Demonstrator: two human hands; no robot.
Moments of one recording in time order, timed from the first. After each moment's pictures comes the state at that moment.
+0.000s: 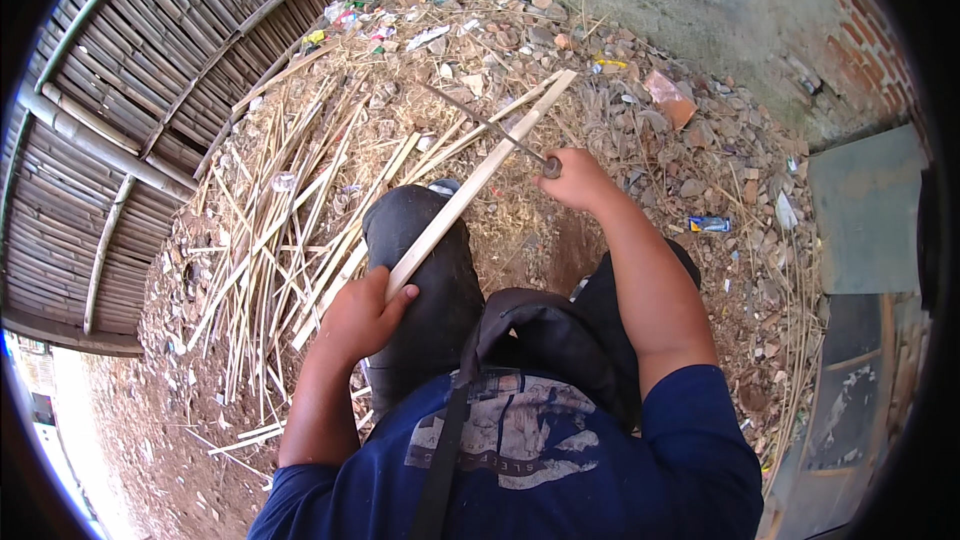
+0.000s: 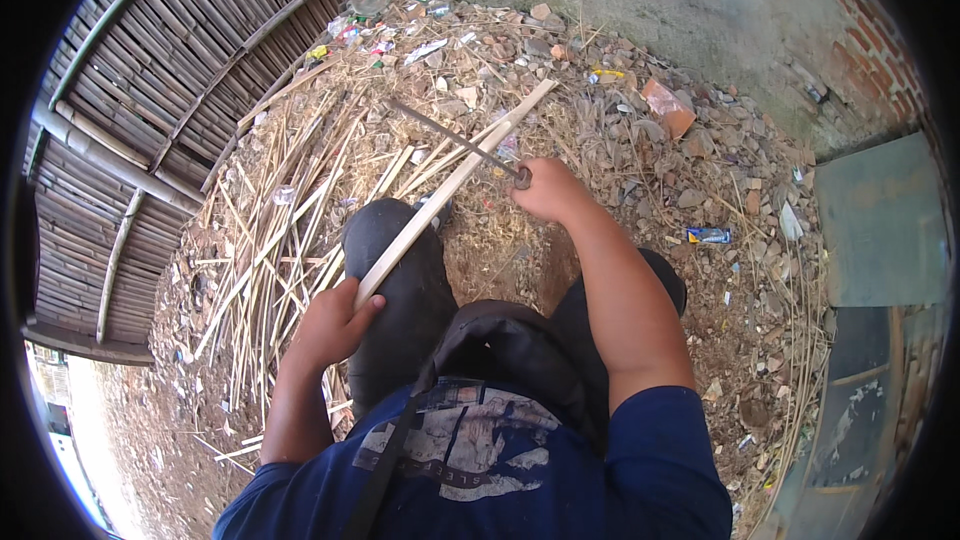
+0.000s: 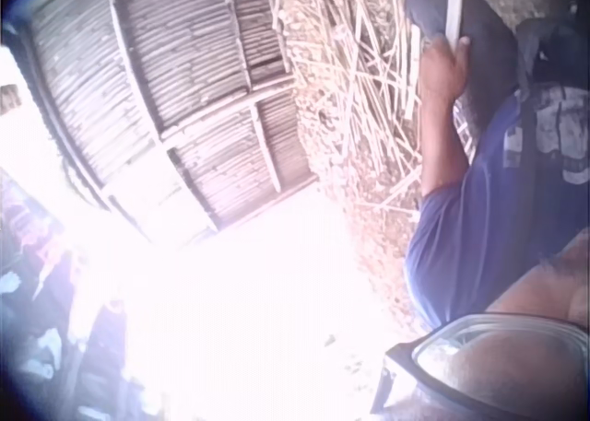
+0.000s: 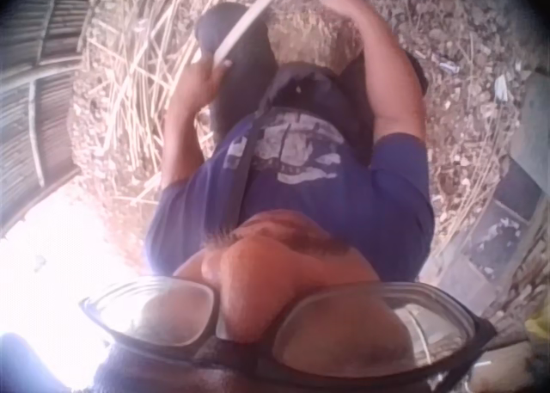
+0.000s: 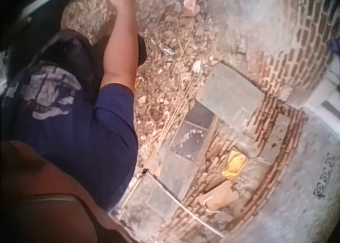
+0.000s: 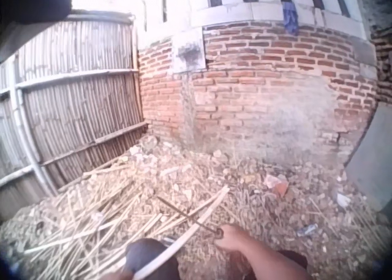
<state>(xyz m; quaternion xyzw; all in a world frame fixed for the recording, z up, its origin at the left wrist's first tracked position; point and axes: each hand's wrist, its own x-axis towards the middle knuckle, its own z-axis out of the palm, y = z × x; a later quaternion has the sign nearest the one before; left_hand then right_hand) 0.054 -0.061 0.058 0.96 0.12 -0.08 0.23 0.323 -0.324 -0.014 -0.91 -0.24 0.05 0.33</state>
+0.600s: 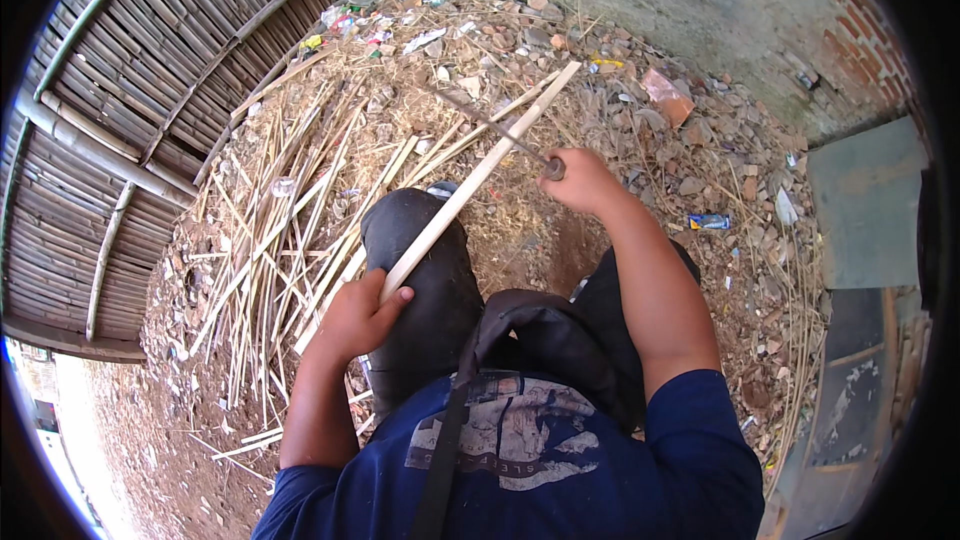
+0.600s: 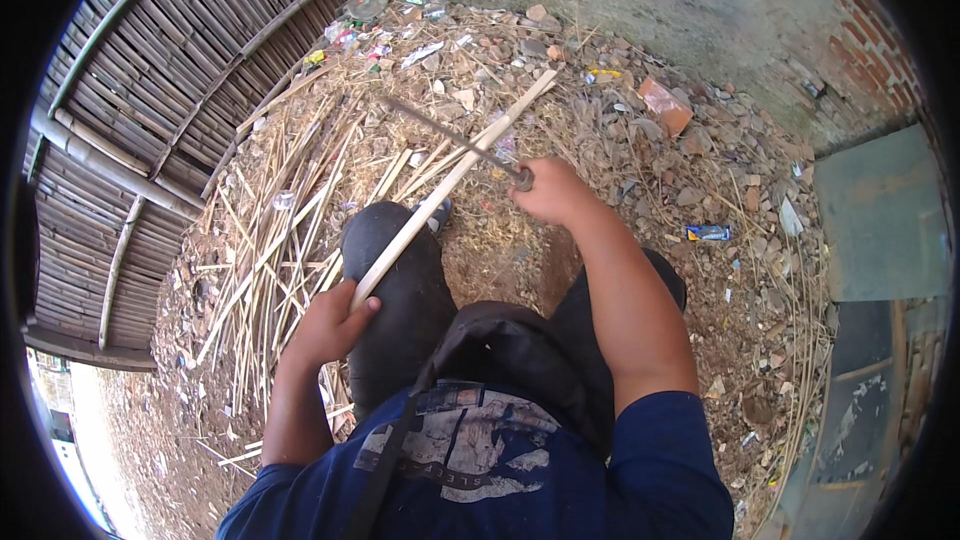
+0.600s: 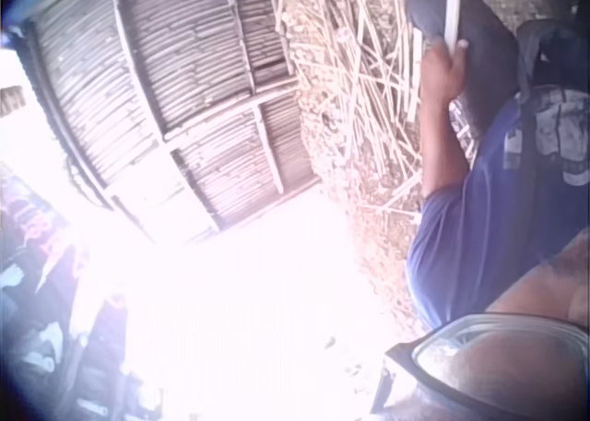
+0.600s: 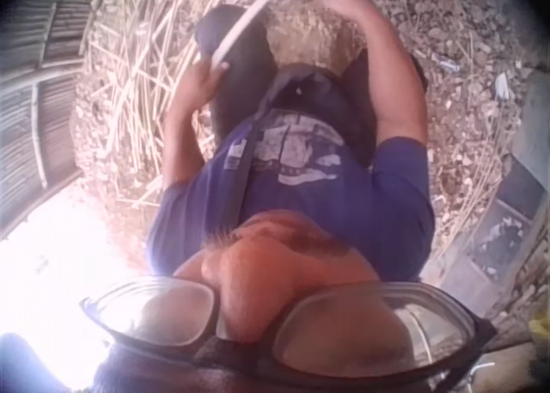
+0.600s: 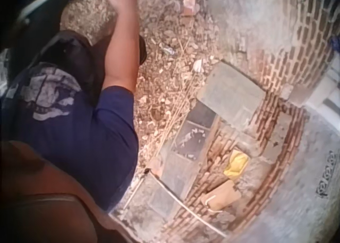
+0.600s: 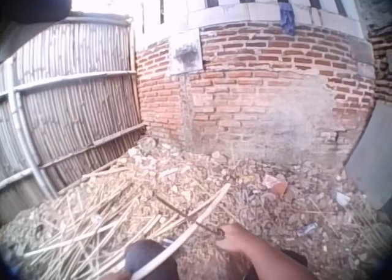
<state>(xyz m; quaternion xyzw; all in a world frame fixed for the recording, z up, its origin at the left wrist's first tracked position) 0.052 -0.051 0.054 0.95 0.12 -0.08 0.28 0.321 -0.334 0.006 -0.91 -0.25 0.11 0.32</state>
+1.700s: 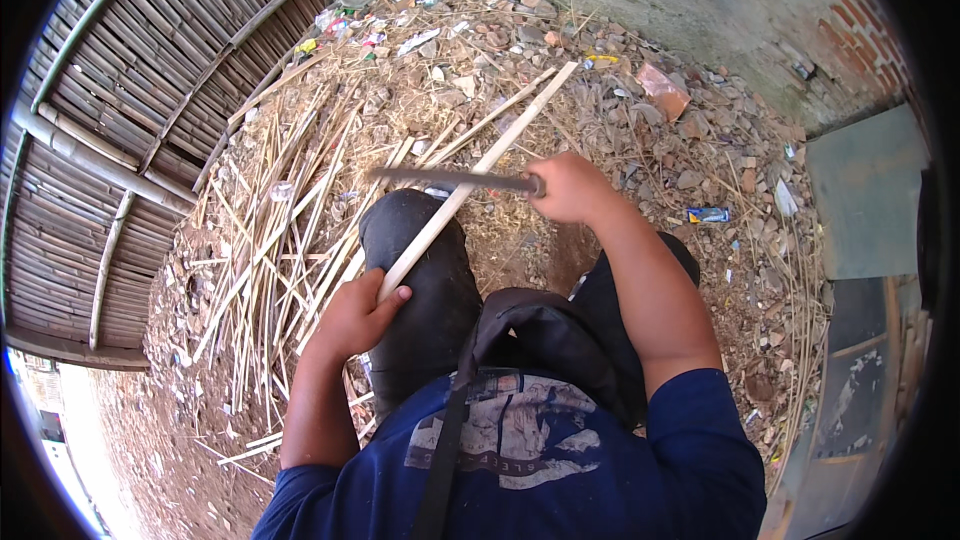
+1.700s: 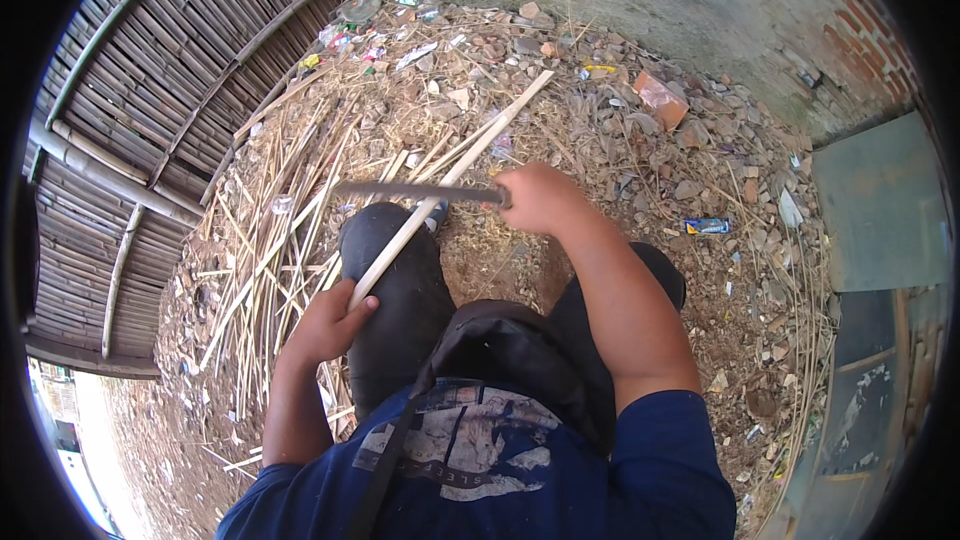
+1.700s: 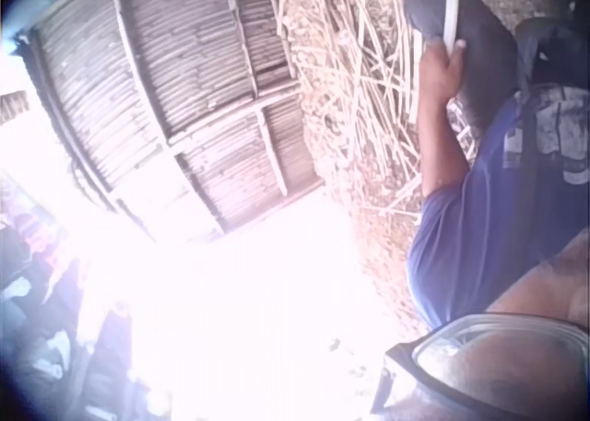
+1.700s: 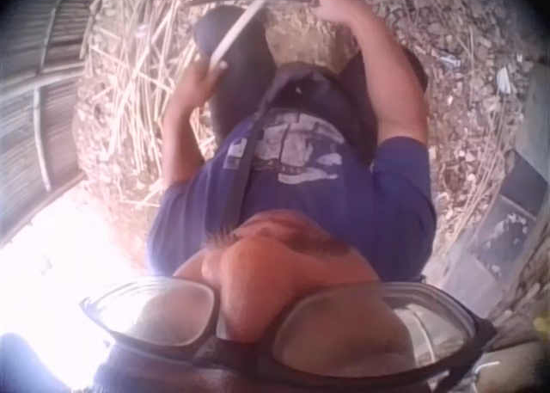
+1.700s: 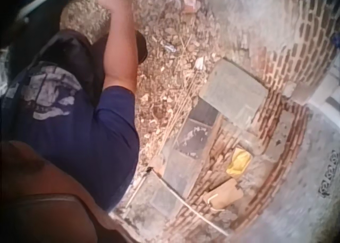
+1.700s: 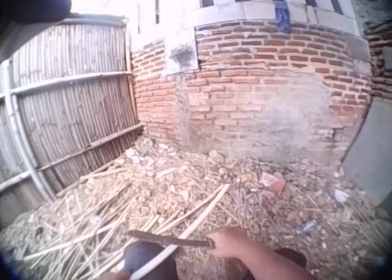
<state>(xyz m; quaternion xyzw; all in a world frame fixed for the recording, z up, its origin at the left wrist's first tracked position) 0.054 -0.048 0.052 0.94 0.11 -0.09 0.30 0.303 -0.327 0.021 -0.90 -0.36 0.13 0.21</state>
